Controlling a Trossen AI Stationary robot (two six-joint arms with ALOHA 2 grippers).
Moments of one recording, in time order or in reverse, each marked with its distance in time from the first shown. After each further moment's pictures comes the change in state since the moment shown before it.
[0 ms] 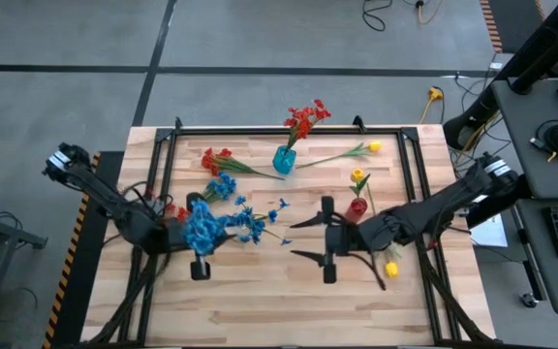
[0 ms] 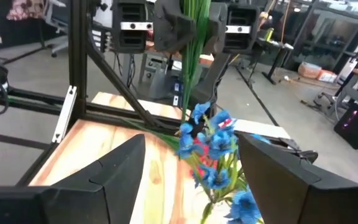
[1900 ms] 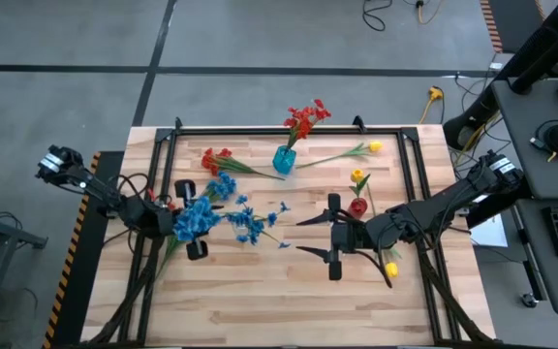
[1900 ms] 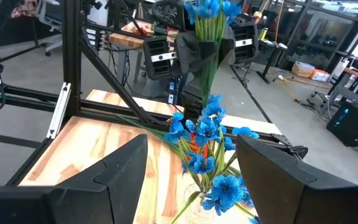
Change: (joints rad) left arm 0.142 -0.160 -0.329 0.340 0.173 0.260; right arm 0.004 -0.053 -0.053 -0.002 0.027 -0.002
